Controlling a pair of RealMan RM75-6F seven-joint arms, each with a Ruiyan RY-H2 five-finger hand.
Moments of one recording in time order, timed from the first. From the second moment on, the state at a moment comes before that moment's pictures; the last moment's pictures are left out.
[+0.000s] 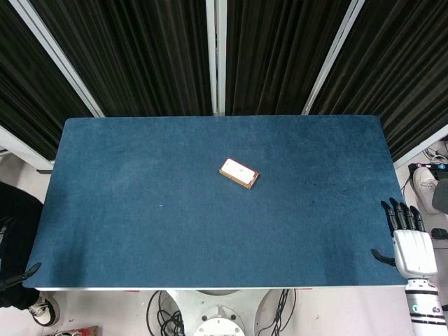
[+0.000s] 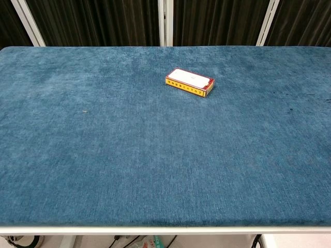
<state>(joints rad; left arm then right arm) 0.06 -1.09 -0.03 -1.54 1.53 1.62 0.02 0.13 -1.18 -0.05 -1.66 -1.37 1.55 -0.17</state>
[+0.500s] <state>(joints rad) 0.07 -1.08 -0.02 -1.56 1.54 1.63 0.03 0.13 -1.20 0.00 -1.69 -1.35 1.47 -0.16</state>
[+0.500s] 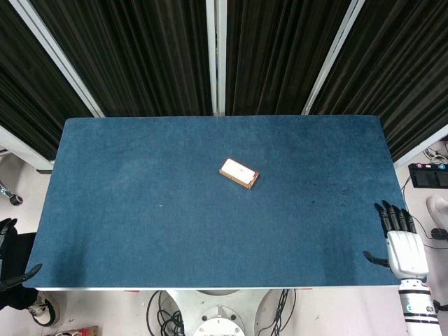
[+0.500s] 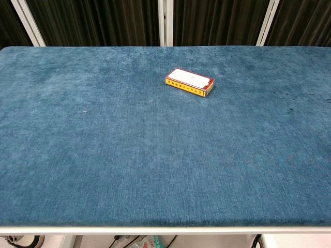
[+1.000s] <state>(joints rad) 0.08 -1.09 -0.01 -1.56 1.55 1.64 0.03 0.44 -1.34 0.21 -1.77 -1.11 1.15 -0.36</state>
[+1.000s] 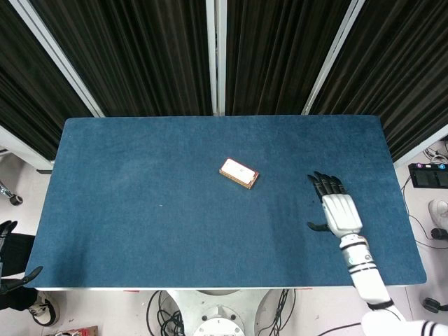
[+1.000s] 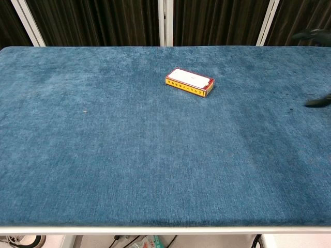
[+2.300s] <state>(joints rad) 0.12 -1.10 0.01 -1.50 1.54 1.67 -0.04 1.08 -2.11 0.56 -0.85 -0.45 0.93 -0.64</state>
